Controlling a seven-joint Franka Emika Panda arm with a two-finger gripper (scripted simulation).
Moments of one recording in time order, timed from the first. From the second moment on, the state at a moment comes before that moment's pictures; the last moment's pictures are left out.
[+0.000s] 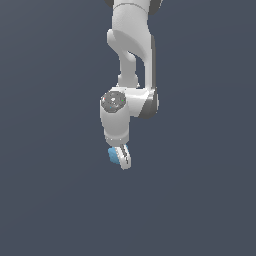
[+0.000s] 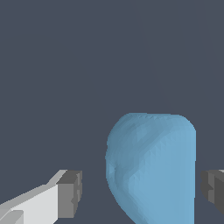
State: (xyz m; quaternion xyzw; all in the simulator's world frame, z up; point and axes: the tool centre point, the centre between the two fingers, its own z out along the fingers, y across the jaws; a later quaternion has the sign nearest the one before) arm 0.030 -0.039 0.095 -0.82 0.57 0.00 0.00
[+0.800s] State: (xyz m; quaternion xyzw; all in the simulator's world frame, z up) arm 0.030 -0.040 0.069 -0.82 0.57 0.00 0.00
